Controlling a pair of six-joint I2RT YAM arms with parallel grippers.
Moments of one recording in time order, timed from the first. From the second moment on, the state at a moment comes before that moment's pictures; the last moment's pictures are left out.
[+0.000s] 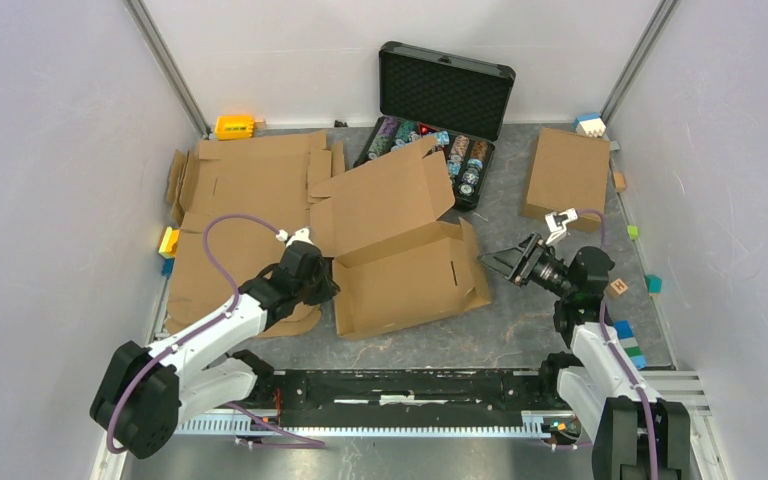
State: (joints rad) left arm -0.56 1.05 0.47 -0.27 -0.09 -0.77; right arm -0.07 0.86 0.21 0.52 -0.96 0.98
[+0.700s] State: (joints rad) left arm -0.55 1.05 0.47 -0.25 -0.07 -0.77; right arm -0.06 0.98 0.20 0.46 -0.98 0.86
